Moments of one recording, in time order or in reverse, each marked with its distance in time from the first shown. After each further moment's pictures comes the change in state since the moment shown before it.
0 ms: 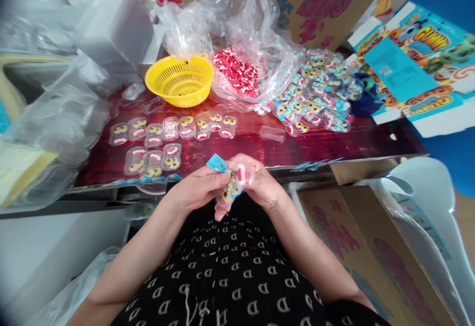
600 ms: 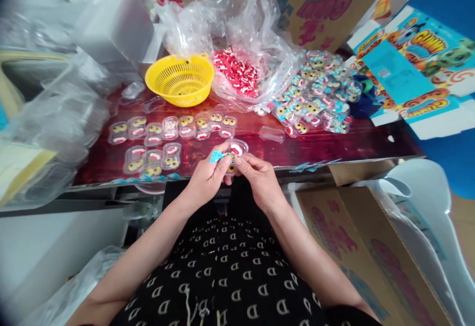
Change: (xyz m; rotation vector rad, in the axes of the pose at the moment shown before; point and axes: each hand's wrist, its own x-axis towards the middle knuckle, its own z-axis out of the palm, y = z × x) left_hand 0.015 -0.012 -0.004 0.771 0.490 0.358; right_hand 0.001 0.013 -0.002 -0.106 0.262 -0.224
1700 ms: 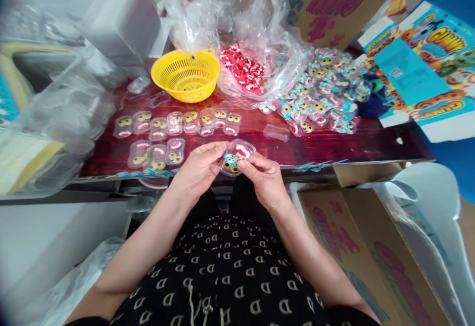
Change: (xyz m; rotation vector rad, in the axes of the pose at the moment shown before) left_hand 0.012 0.003 -0.004 -0.925 0.115 -0.319; right_hand -0.003 0.001 -0.001 0.030 -0.003 -0.107
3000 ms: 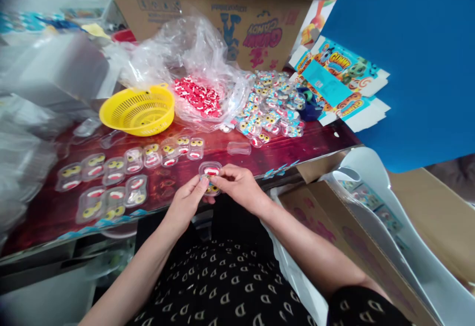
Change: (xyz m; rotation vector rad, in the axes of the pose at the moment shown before) left_hand 0.011 -0.031 -0.002 0.685 -0.053 0.085; right_hand 0.021 -0.024 -0.028 -0.345 -0.086 0.060
